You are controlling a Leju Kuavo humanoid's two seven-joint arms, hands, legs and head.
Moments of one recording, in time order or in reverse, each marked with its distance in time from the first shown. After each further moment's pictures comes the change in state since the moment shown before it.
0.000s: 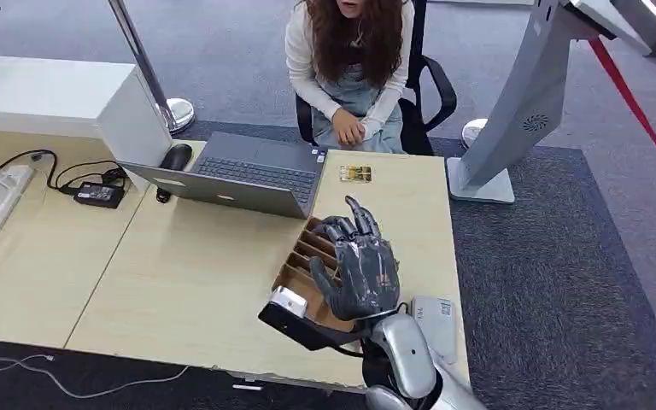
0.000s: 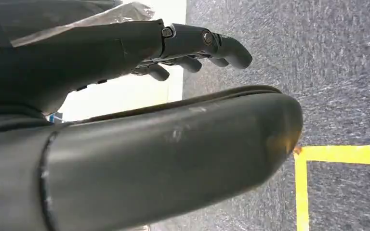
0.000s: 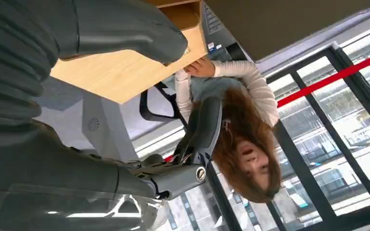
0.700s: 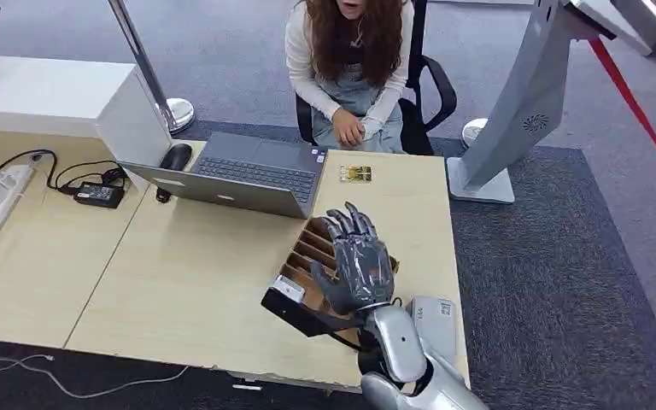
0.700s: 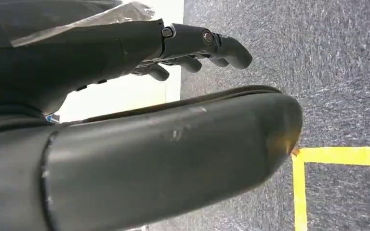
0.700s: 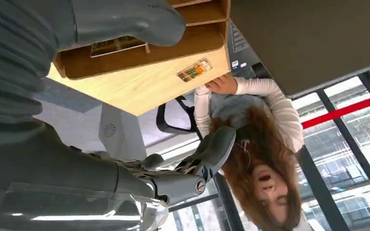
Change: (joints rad) left arm 0.002 0.004 0.001 0.000 -0.007 -0.006 -0.012; right arm -0.030 0.026 0.002 0.142 -0.024 0.008 0.015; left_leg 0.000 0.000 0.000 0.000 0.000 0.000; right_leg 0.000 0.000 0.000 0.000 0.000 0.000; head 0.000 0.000
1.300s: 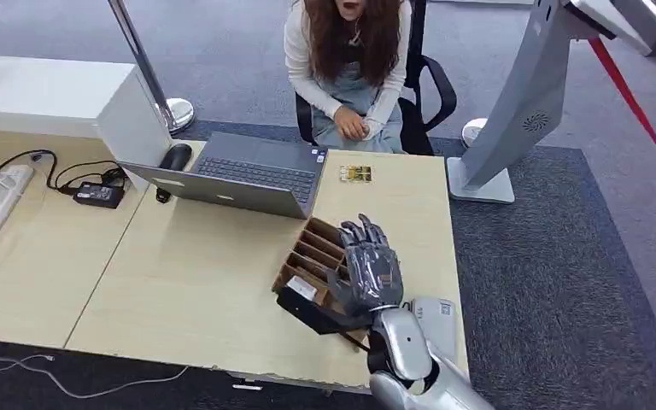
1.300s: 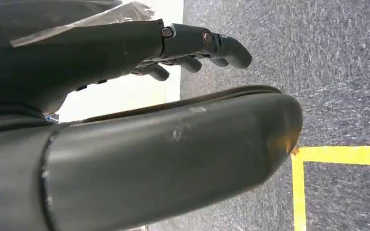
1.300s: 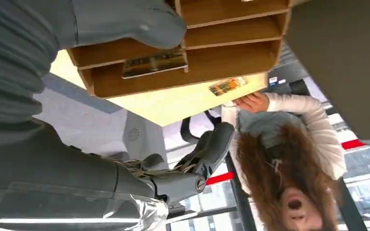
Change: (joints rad) left arm 0.002 0.000 0.011 0.000 -0.002 0.000 -0.003; right arm 0.009 -0.031 -0.009 0.061 -0.011 0.016 0.036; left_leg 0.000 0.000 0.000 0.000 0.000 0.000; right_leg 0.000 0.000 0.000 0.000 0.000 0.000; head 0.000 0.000
